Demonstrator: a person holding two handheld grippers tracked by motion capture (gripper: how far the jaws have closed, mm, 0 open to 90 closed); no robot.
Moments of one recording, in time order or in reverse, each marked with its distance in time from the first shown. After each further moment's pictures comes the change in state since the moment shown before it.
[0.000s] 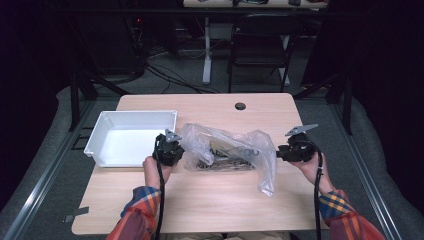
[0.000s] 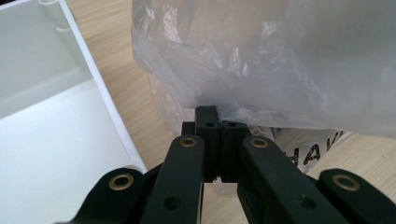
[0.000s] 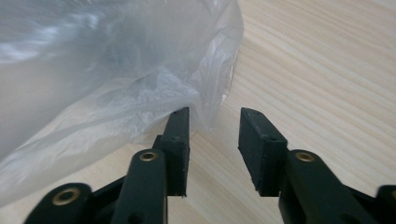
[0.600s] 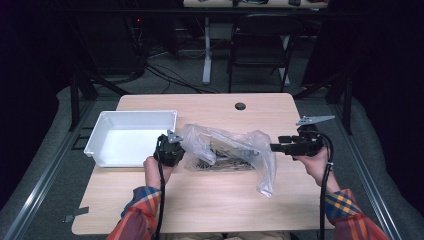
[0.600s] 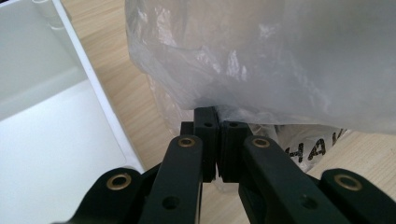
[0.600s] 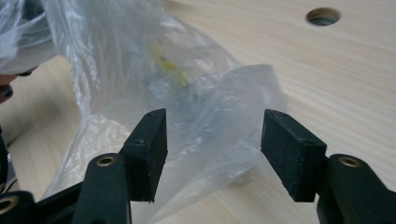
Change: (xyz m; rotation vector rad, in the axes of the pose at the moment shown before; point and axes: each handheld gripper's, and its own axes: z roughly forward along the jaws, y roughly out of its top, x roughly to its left) left arm -0.001 -0.001 0.003 0.019 0.007 0.029; right arm 0.013 0.024 -0.038 -0.154 0.207 0.093
